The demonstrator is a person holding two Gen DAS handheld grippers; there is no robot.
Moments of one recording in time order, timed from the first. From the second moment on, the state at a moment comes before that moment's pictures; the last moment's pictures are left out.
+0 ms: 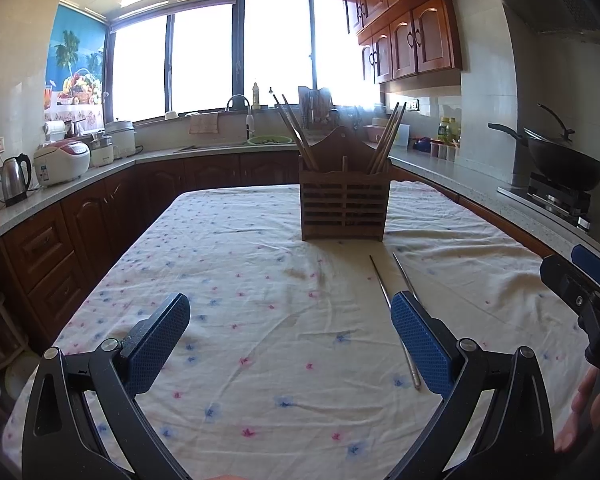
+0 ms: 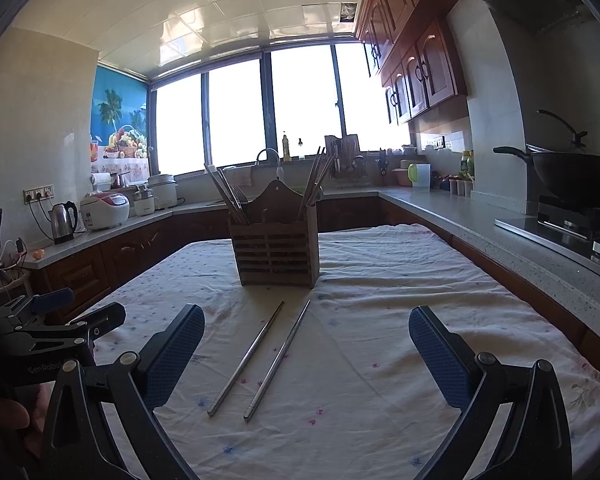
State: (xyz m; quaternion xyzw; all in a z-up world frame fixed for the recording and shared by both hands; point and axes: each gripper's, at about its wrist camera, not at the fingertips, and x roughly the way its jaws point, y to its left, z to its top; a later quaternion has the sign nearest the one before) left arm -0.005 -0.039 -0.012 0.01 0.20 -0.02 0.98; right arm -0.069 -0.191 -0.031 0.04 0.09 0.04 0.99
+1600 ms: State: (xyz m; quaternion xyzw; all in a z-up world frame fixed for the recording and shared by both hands) left arm -0.001 -0.036 -0.010 0.01 0.20 -0.02 0.98; right arm -0.064 -0.181 -0.031 0.04 0.10 0.05 0.99
